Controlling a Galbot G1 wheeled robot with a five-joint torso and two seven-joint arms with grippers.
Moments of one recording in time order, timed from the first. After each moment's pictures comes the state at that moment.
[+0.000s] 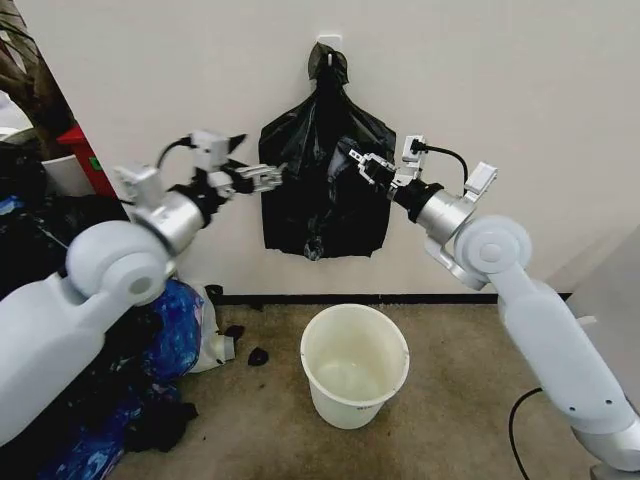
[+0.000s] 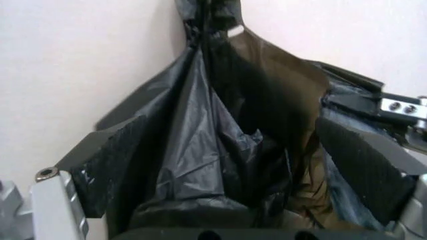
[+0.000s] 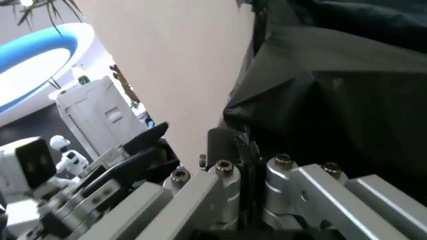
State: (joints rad) left arm 0.40 -0.69 0.04 -2.08 -1.09 0.31 -0.24; right arm -0.56 1.01 0.17 1.95 1.41 -0.38 0.04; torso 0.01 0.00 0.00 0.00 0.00
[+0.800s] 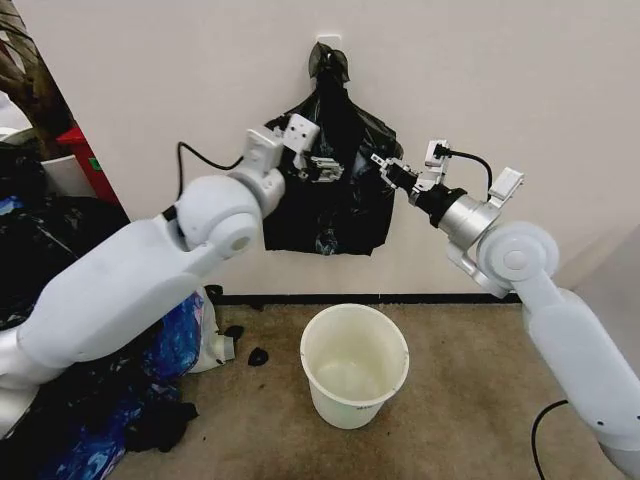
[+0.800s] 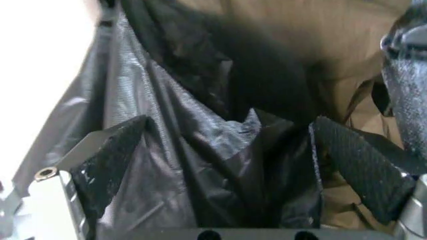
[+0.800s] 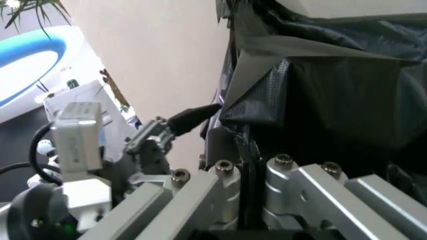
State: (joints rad) left arm 0.06 -0.91 0.38 -1.94 -0.91 0.63 -0.43; right arm -0.62 0.96 0.23 1.99 1.42 -0.38 0.04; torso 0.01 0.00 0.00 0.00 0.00
